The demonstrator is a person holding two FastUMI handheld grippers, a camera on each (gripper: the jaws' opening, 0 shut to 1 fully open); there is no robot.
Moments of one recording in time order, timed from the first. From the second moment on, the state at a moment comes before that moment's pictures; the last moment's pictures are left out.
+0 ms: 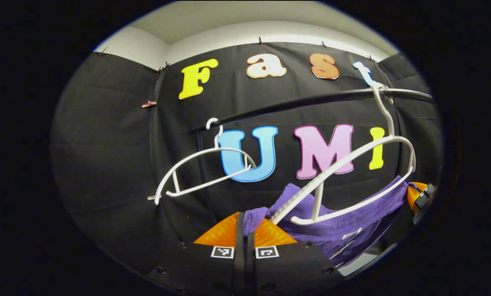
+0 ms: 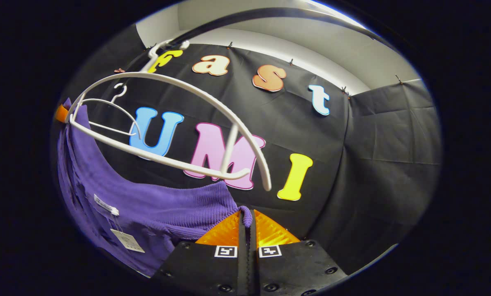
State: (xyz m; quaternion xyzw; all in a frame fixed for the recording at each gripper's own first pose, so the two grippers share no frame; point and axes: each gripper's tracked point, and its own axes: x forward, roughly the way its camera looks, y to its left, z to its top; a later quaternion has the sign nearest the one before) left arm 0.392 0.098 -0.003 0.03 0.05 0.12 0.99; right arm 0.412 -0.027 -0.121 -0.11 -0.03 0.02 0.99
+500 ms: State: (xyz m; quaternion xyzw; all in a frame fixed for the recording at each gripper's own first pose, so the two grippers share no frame) left arm 0.330 0.044 -0.022 0.01 0.06 0.05 1.00; right arm 0.335 0.025 -0.083 -0.11 -0.04 0.12 0.99
